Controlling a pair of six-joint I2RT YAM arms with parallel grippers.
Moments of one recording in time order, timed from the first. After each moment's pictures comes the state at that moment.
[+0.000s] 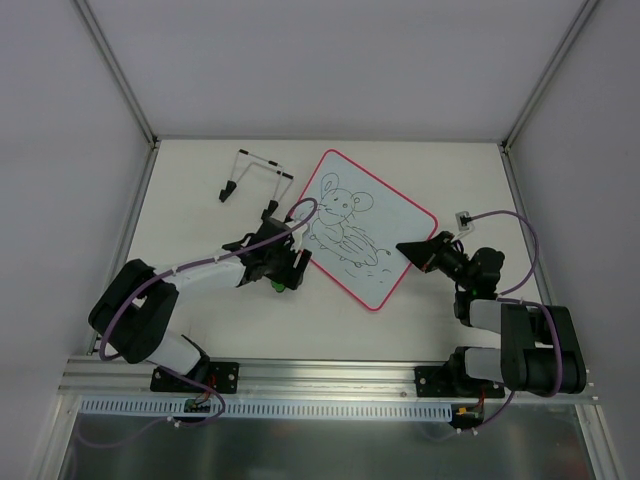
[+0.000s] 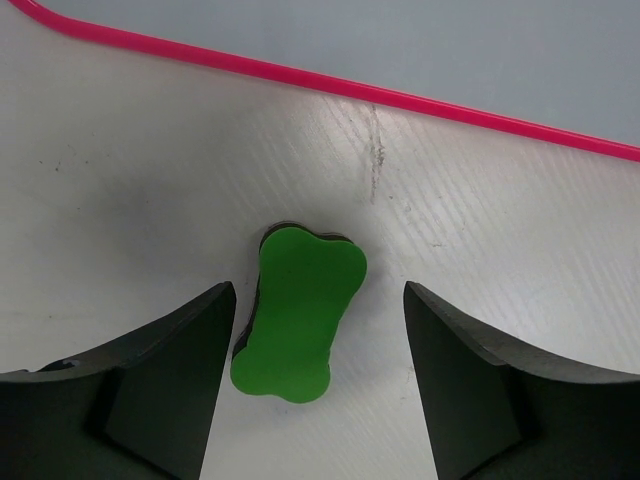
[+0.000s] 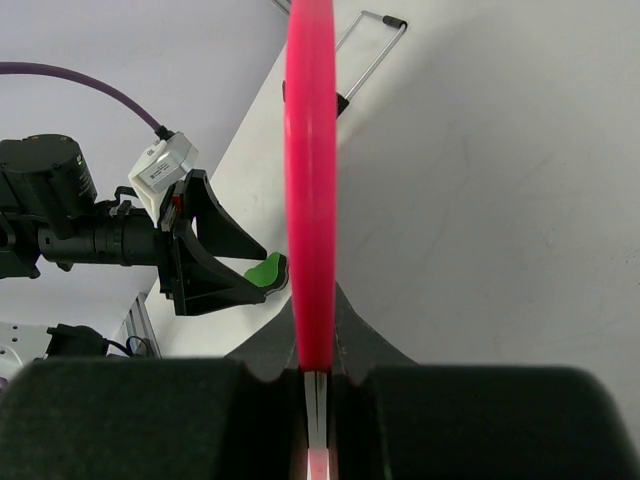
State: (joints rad) left arm -0.65 1.48 0.74 -0.18 0.04 -0.14; right arm -0.02 1.30 0.18 1.10 -0.82 0.80
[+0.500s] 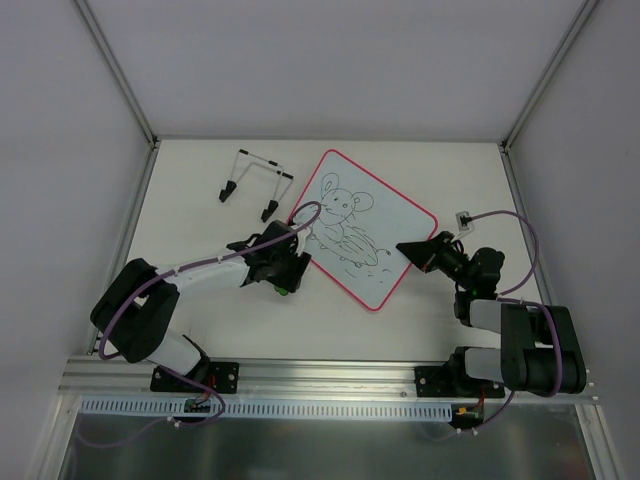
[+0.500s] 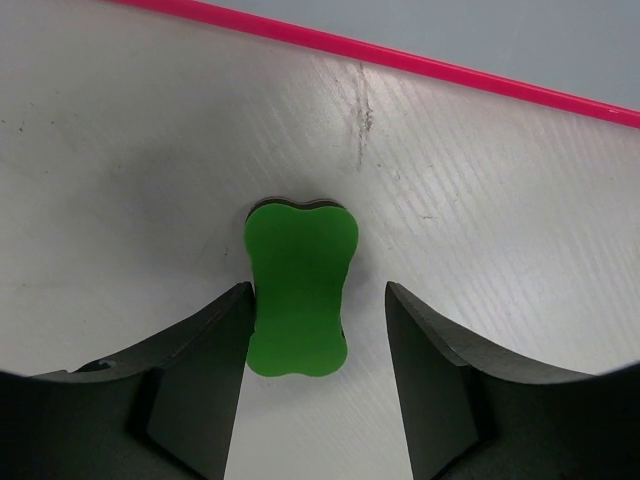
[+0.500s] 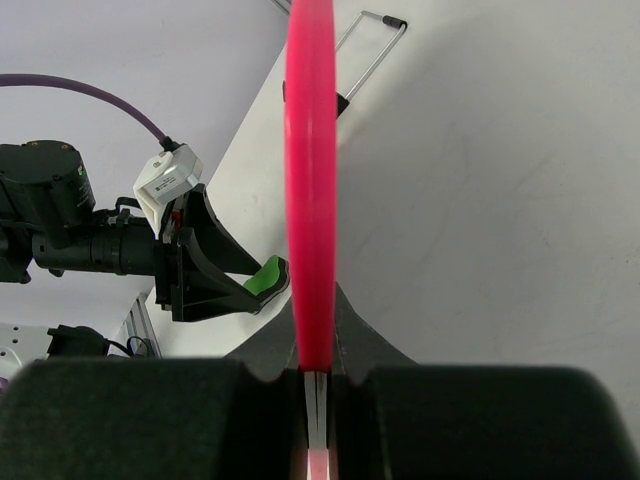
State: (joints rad) left arm -0.69 1.49 0.77 -0.28 0.01 -0.17; right arm -0.02 1.30 0.18 1.10 -0.82 0.80
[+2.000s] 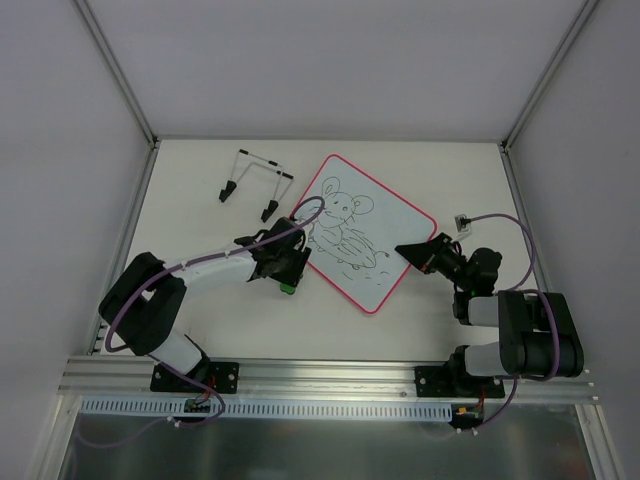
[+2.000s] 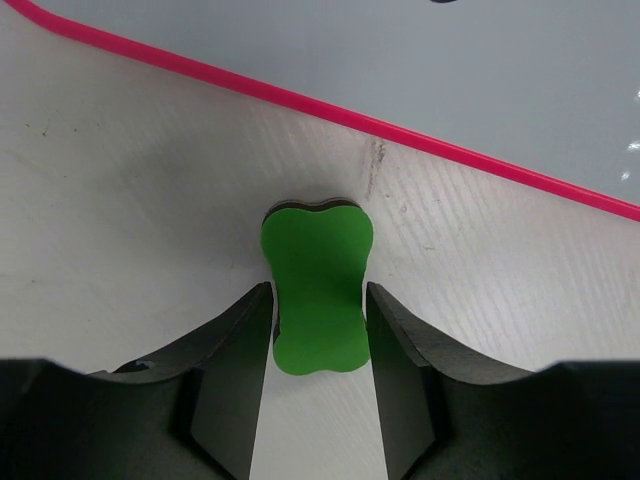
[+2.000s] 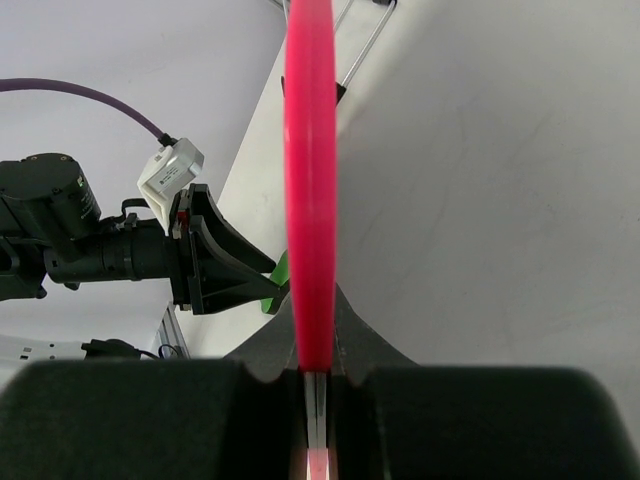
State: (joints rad) left arm -0.71 1.54 0.83 -0.33 -0.06 -0.25; right arm -0.02 1.38 0.17 1.15 -0.82 0.89
